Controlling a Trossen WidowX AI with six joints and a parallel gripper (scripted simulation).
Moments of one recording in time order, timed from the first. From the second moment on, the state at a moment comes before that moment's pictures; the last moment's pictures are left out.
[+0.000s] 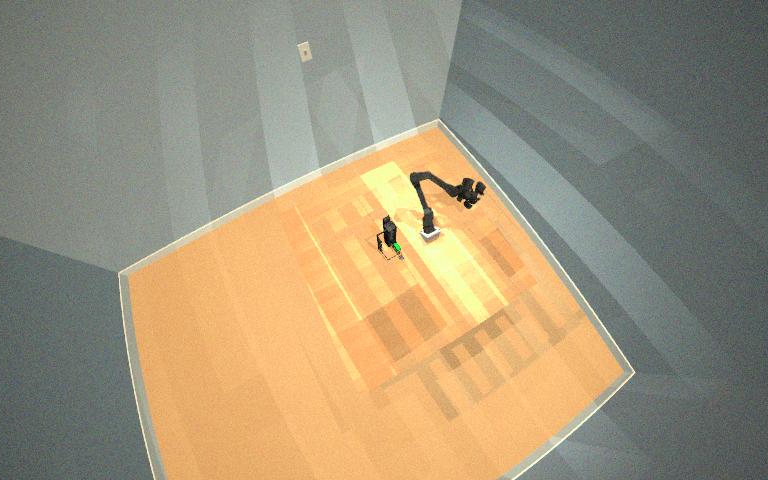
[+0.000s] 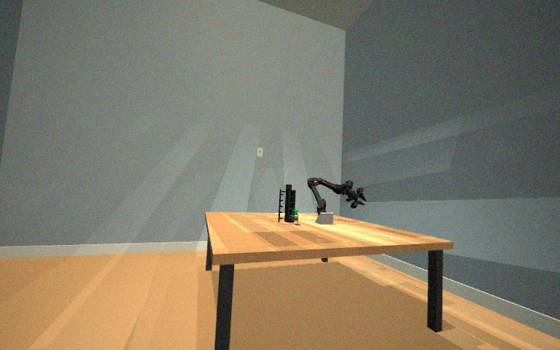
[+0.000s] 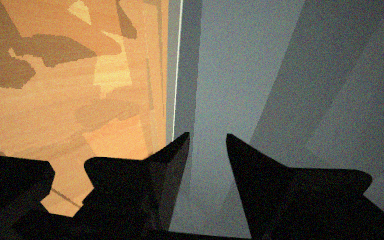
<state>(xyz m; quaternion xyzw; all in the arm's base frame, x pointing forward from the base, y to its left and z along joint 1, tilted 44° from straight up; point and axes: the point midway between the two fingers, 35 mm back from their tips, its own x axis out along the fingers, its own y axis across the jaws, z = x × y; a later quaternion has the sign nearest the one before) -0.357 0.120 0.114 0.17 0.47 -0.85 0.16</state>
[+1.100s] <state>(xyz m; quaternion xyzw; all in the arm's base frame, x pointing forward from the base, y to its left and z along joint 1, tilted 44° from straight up) 0.043 0.322 -0.002 0.66 -0.16 -0.68 -0.29</state>
